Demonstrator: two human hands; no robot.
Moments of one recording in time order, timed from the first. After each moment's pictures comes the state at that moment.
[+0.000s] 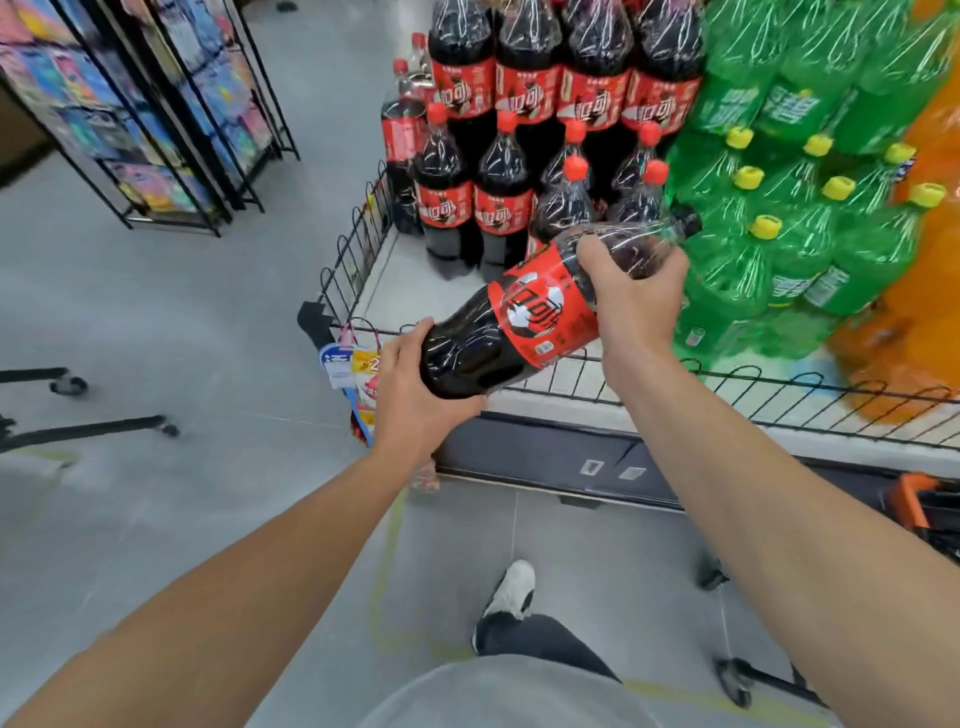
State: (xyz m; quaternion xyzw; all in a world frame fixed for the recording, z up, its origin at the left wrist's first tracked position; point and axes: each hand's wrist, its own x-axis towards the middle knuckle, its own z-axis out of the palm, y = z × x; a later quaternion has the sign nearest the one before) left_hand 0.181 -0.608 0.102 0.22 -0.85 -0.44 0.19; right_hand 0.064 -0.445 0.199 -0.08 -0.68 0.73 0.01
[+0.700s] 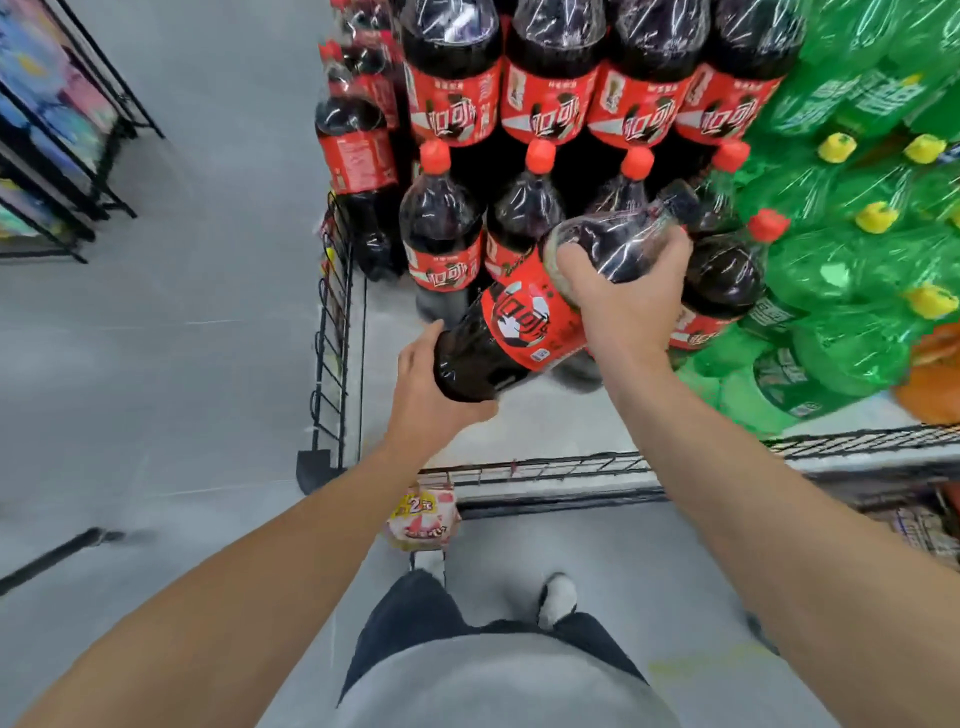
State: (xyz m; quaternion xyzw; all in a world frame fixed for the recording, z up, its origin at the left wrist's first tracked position) left_hand -0.025 -0.786 0.060 0.16 -0.84 -0.52 -0.01; right_hand -0.094 -0.621 0.173 -0.11 -0.76 0.63 0.15
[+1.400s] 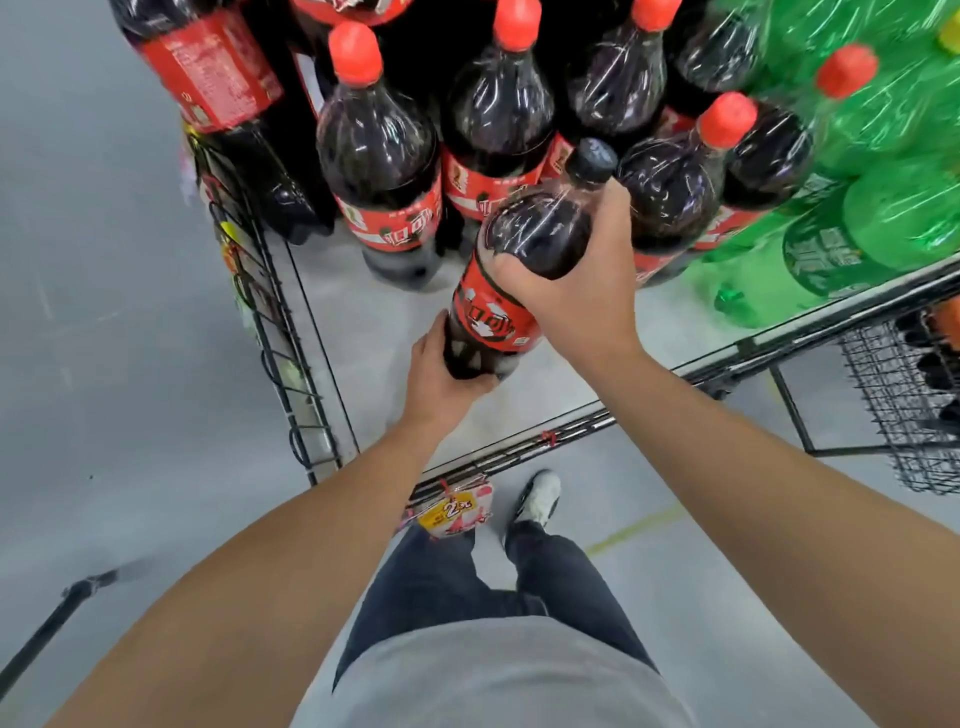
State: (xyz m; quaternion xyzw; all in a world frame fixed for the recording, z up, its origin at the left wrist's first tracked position) left_hand -0.087 -0.815 -0.088 0.08 -0.81 -0.54 -0.19; right_hand -0.114 -0.665 0.094 -0.09 -0.84 0.52 0.14
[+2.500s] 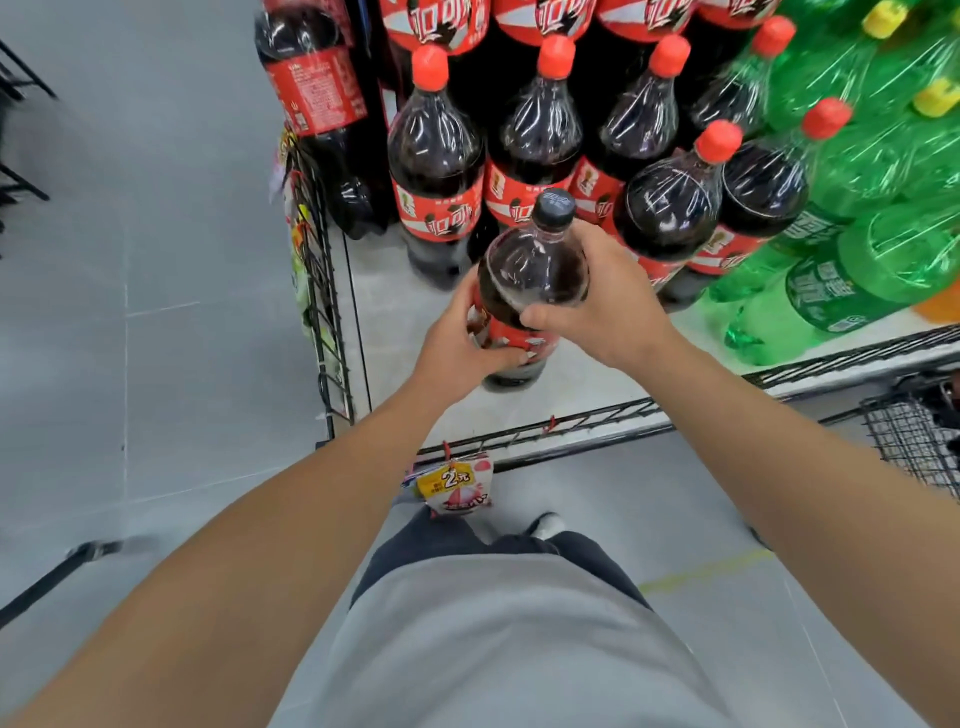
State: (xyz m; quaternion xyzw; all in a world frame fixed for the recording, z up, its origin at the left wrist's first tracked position) left_hand -0.064 -0.809 0.018 -0.01 -0.75 -0.65 -0.12; right_hand -0.086 -0.631 0.116 0.10 -0.91 0.40 -0.06
